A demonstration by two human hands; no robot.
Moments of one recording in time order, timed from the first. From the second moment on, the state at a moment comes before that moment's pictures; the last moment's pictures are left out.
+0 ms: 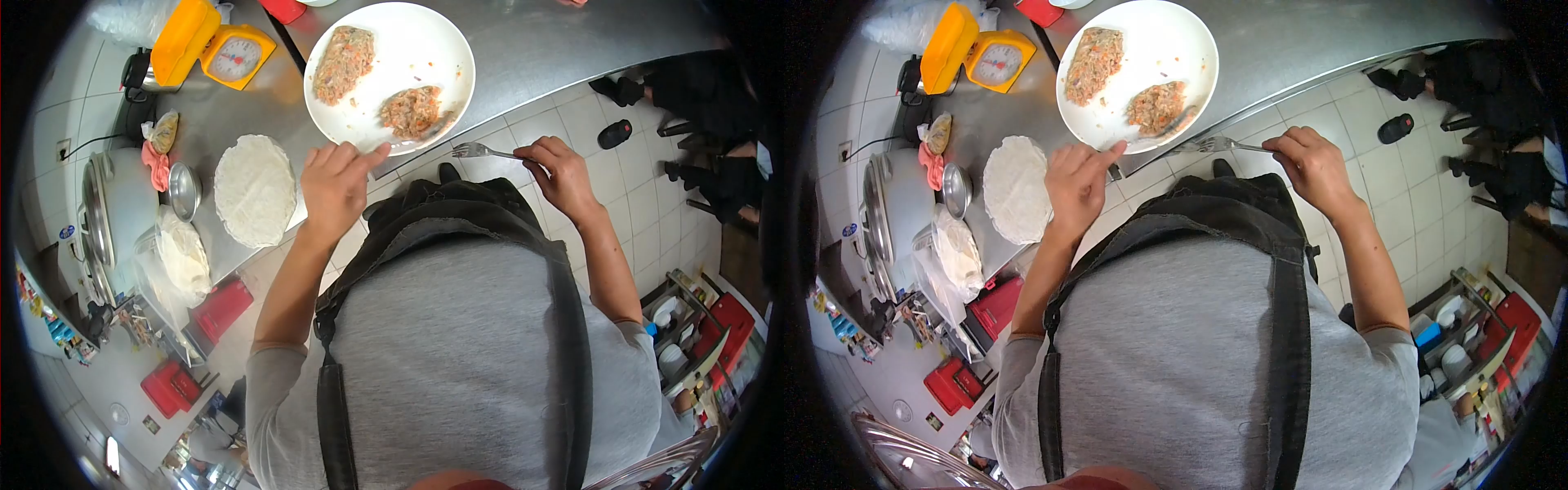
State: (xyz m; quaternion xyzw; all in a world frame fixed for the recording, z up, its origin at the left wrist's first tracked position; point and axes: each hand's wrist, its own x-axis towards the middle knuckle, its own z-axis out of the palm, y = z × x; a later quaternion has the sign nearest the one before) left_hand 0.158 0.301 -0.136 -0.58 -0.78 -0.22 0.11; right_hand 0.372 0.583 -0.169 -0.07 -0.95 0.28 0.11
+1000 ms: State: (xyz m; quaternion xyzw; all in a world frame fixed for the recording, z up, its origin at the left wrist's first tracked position) left_hand 0.120 0.290 -0.123 -0.50 -0.85 -0.18 0.00; right_hand 0.294 0.596 -0.130 0.00 -0.95 0.20 0.24
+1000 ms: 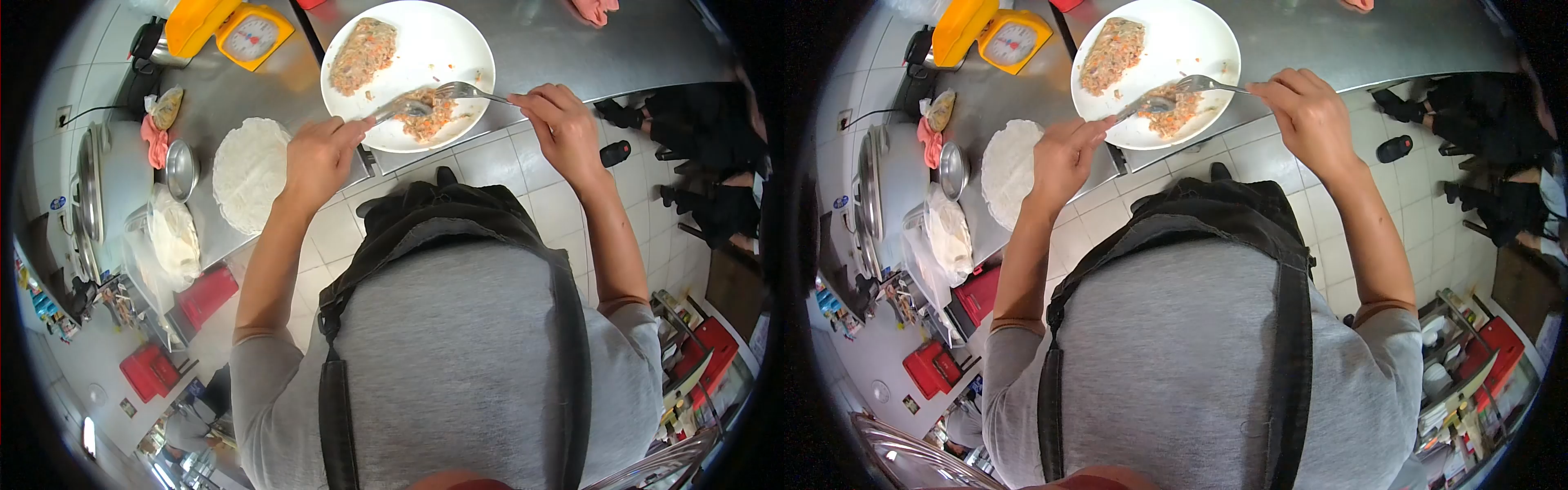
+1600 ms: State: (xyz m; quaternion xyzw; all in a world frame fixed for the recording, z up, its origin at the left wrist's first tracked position) left_hand 0.112 0.294 -0.113 -0.48 -0.85 -0.21 -0.03; right_hand 0.277 0.635 -0.134 0.02 -0.98 0.10 0.20
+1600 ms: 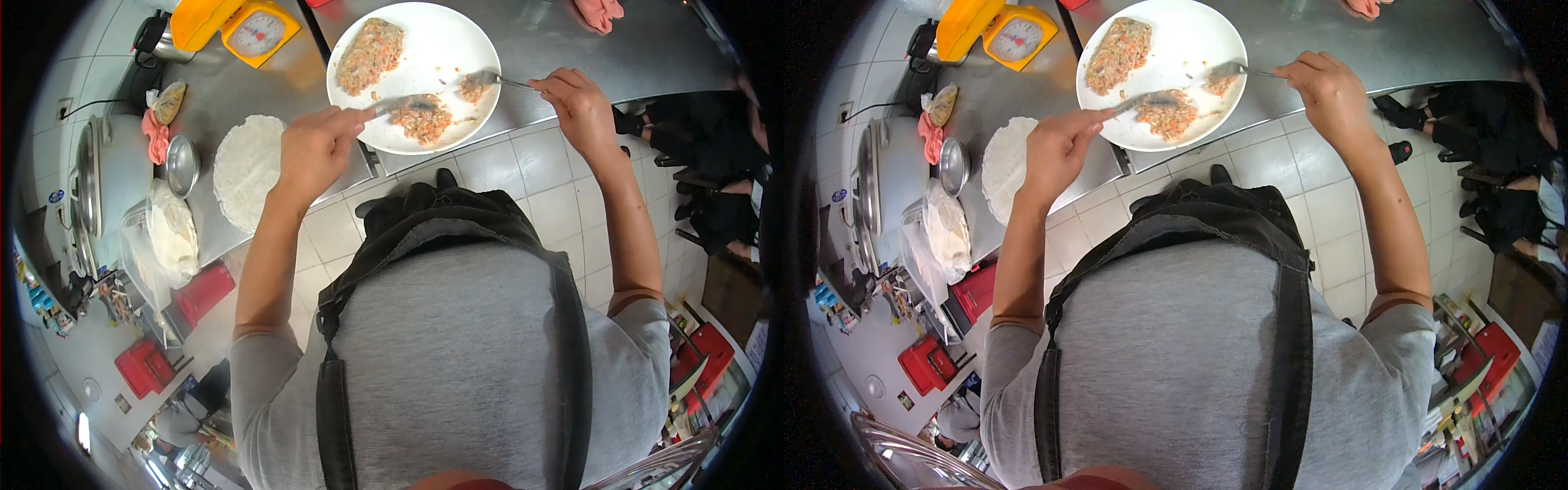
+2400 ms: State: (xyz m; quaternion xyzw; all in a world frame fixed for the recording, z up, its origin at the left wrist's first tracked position) left_hand 0.144 0.292 -0.162 -0.30 -0.87 -0.35 -0.17; right_hand 0.285 0.582 -0.148 -0.04 -0.95 0.30 0.07
